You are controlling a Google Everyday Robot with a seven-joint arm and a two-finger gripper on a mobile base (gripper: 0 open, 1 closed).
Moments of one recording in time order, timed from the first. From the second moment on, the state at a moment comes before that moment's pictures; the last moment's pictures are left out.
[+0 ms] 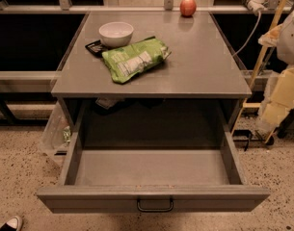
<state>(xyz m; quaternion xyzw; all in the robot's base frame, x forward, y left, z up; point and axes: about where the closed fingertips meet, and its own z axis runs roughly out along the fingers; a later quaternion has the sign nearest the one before) 0.444 -0.215 0.978 -0.59 0.78 -0.03 0.18</state>
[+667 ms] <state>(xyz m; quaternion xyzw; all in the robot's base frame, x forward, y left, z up) 0.503 -0.177 0.969 -0.56 0.79 0.00 0.24</state>
